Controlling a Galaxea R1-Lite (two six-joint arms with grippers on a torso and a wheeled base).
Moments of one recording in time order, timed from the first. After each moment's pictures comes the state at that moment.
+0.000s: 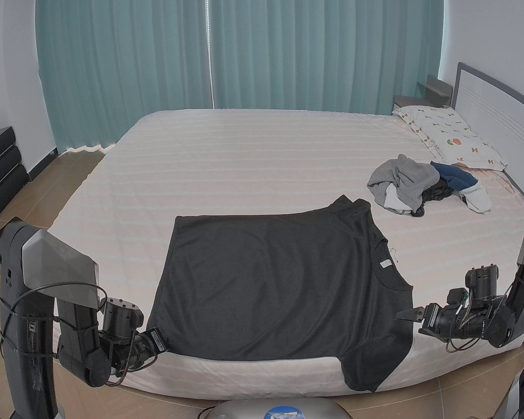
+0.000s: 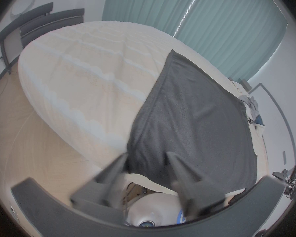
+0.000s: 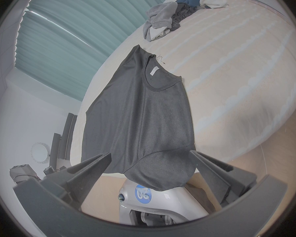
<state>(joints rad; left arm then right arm) -0.25 2.38 -0.26 -1.29 0.09 -0.68 0.01 2.09 -0.24 -1.06 0.38 0.55</state>
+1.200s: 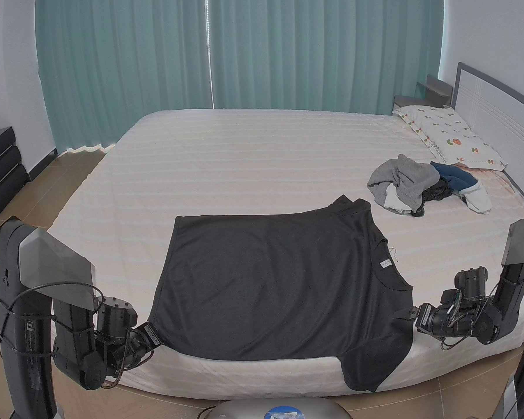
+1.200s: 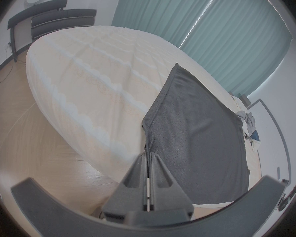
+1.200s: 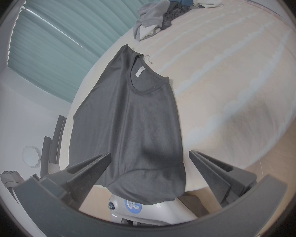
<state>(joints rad) -0.24 2.37 -0.21 -1.40 0.12 -0.78 0.00 2.22 -0.32 -1.08 0.31 0.53</state>
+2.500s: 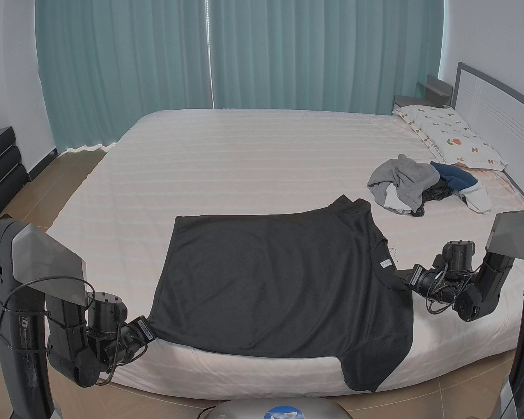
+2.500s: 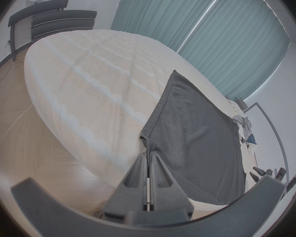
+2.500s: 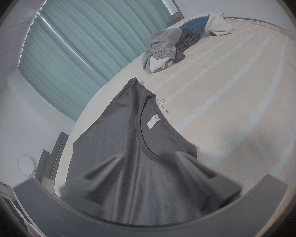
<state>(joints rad) -0.19 2.35 -0.19 -1.45 0.08 -0.74 0.01 2.34 -0.65 -1.13 0.19 0.58</state>
